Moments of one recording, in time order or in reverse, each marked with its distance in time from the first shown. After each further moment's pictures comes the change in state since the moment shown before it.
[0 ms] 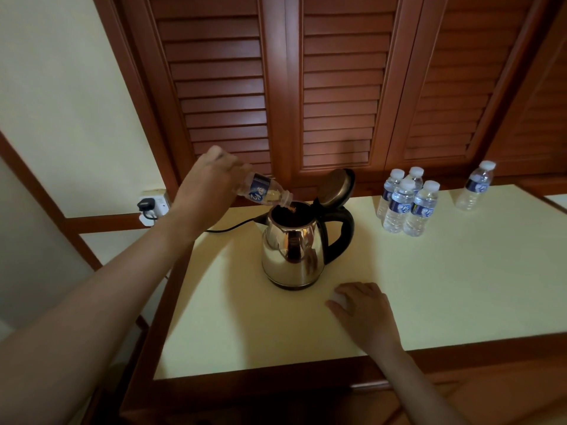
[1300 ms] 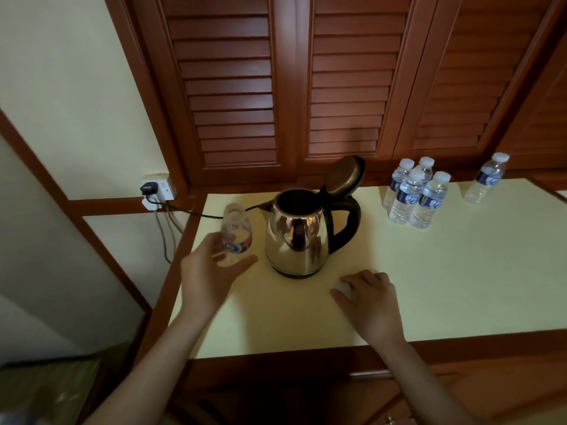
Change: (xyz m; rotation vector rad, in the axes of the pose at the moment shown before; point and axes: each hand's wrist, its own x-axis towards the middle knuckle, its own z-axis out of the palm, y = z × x) left_hand -0.124 0.104 0.037 -1.179 0.016 -0.858; right_hand -0.002 -0.004 -0.005 -0.043 0.097 -0.014
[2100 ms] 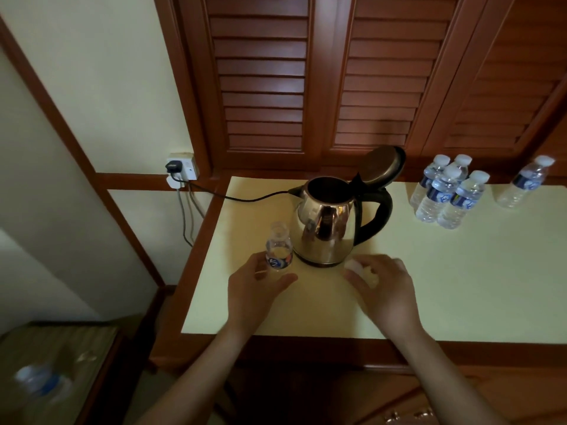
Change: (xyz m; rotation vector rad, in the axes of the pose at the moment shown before) left_hand -0.053 -0.027 0.042 -0.218 -0.118 -0.223; right_hand 0.015 -0.050 -0.043 0.329 -0.109 0.028
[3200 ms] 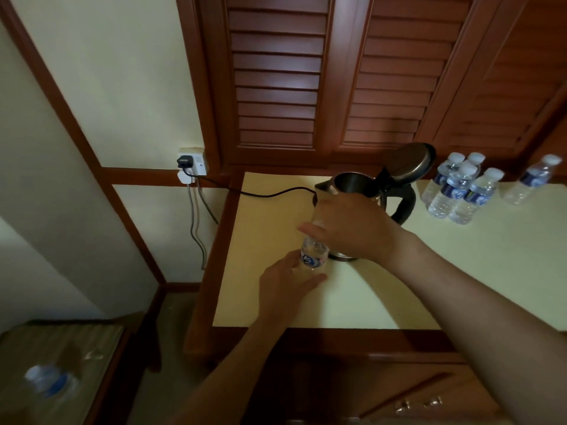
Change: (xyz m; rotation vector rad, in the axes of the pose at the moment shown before) left_hand 0.000 -0.002 0.000 0.076 -0.103 0.058; right_hand 0.087 -0.150 0.004 -0.671 -0.390 -0.517
